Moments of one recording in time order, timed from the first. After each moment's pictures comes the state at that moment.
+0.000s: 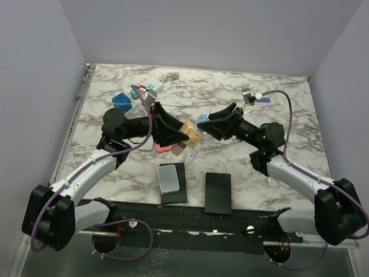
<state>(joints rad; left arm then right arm) -0.38 1.12 0.67 0.73 1.00 -0.74 0.54 1.31 0.69 1.07 -0.68 0.88</state>
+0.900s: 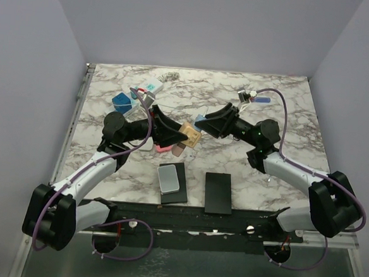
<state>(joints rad) -0.37 1.12 0.62 0.76 0.95 -0.77 0.54 1.38 0.70 1.07 -0.68 0.95</state>
